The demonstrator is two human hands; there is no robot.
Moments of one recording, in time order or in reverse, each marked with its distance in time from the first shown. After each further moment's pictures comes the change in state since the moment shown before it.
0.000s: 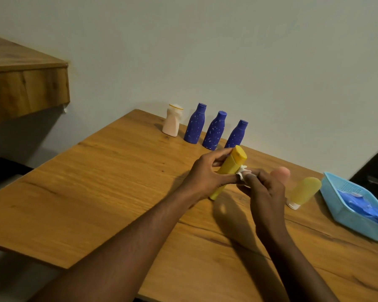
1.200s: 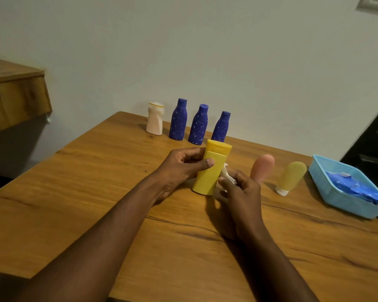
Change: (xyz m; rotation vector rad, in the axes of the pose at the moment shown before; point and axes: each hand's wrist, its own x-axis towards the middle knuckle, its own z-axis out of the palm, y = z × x) left_hand 0.000 0.001 -0.024 -0.218 -0.139 -0.167; right_hand -0.007 0.035 -0.002 0.101 -0.044 0.167
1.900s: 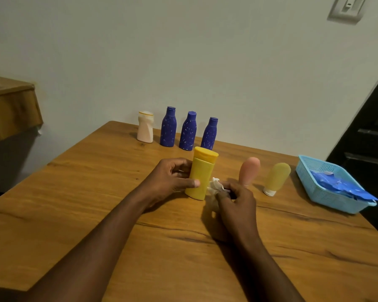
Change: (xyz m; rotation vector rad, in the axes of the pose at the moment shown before) left_hand -0.010 -0.003 -0.002 0.195 -0.014 0.017; right_hand -0.011 0.001 -0.017 -0.253 0.074 -0.107
